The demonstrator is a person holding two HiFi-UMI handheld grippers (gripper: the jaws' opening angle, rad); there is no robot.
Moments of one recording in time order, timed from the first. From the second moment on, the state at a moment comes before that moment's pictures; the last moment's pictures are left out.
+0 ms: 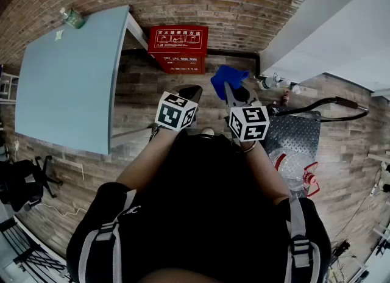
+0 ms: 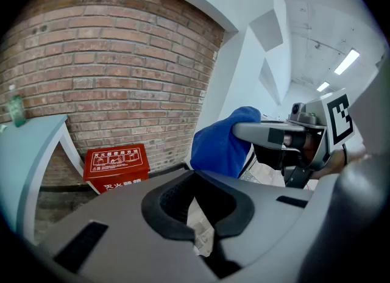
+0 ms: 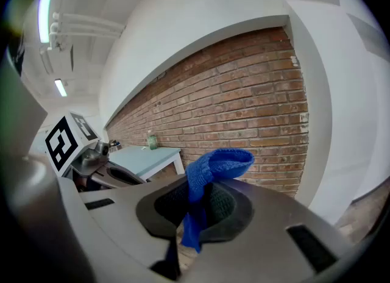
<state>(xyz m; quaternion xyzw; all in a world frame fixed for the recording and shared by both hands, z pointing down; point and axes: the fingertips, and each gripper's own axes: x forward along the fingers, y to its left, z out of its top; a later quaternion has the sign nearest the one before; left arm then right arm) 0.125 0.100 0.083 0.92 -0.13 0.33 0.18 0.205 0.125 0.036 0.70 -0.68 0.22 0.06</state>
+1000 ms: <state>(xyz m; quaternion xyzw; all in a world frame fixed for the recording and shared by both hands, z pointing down) 0.068 -0.095 0.214 0.89 -0.14 0.35 0.27 0.172 -0.057 0.187 0.69 -0.62 0.32 0.17</state>
